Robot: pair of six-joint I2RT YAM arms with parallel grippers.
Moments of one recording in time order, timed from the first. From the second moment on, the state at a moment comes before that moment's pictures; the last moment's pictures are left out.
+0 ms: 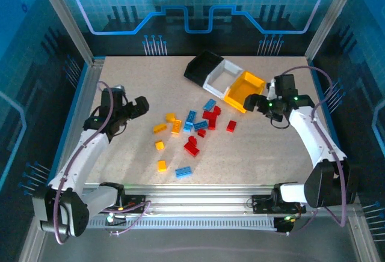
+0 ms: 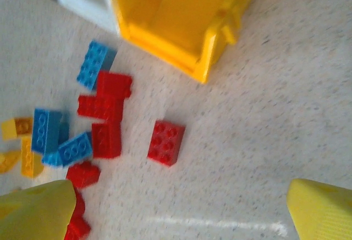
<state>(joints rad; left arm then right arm) -0.10 1.10 0.87 -0.51 0.02 -0.54 0.09 1.34 1.13 -0.83 -0.23 0.39</state>
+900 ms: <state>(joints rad) -0.23 1.13 0.80 -0.63 0.24 -0.56 0.44 1.79 1.35 -1.01 -0.02 0.58</state>
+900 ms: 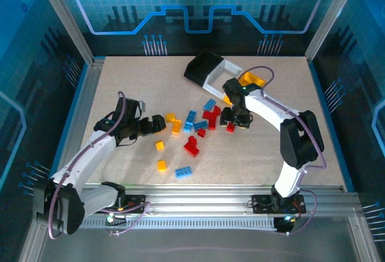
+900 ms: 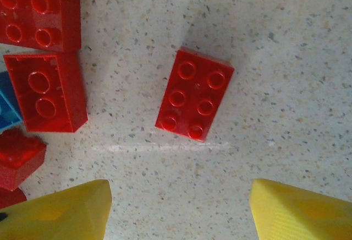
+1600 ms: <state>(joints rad) -0.23 1.09 0.80 -0.68 0.24 -0.56 0.43 1.94 1.40 -0.96 0.04 0.61</state>
